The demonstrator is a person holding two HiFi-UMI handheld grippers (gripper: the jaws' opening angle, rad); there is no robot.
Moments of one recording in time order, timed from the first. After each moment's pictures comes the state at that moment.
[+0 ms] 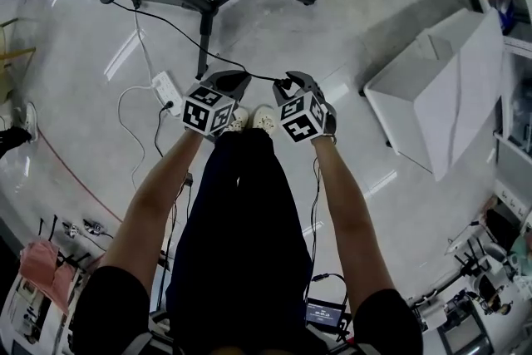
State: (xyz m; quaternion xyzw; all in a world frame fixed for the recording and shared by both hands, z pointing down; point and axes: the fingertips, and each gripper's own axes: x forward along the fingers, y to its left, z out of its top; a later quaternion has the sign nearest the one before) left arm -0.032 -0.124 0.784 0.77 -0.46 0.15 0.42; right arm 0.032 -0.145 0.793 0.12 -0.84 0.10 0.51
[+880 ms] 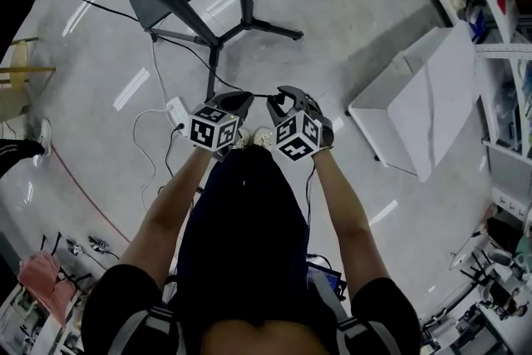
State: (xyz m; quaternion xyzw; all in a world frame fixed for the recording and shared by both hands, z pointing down) left arm -0.023 -0.117 0.613 0.76 -0.49 0.12 0.41; right arm 0.015 -0.136 0.604 0.11 -0.88 -0.02 0.46
